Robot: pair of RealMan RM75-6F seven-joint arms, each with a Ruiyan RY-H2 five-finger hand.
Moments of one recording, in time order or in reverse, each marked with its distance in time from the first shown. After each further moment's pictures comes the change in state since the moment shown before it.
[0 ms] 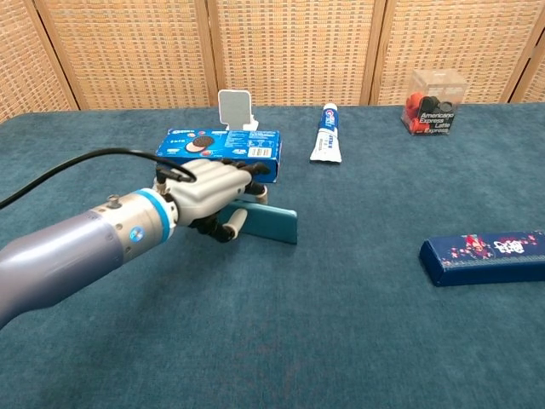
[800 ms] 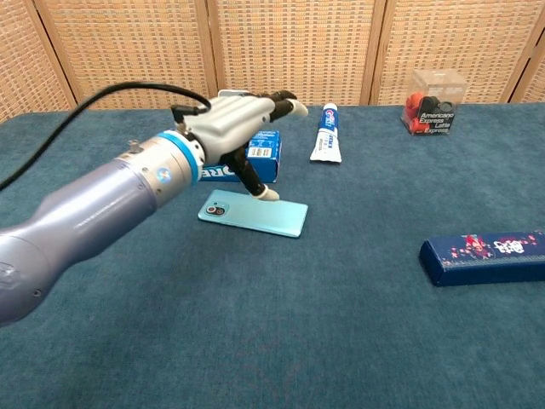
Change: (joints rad) left arm -0.073 -0.015 -0.077 0.048 0.121 0.113 -0.211; right arm 0.006 -0.002 0.002 0.001 0.006 -0.013 0.002
